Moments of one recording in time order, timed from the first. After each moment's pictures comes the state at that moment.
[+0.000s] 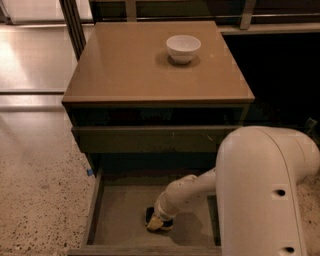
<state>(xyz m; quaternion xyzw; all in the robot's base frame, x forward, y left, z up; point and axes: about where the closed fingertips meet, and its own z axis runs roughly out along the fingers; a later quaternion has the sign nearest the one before) 0.488 0.016 0.345 -0.59 0.78 0.16 0.15</state>
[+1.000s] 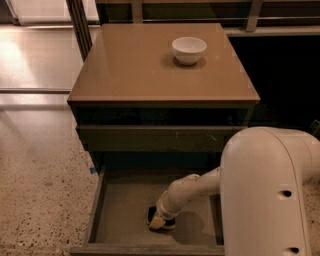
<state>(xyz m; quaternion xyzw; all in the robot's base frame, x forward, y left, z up) 0.488 0.016 0.349 -0.59 0.78 0.16 0.15</state>
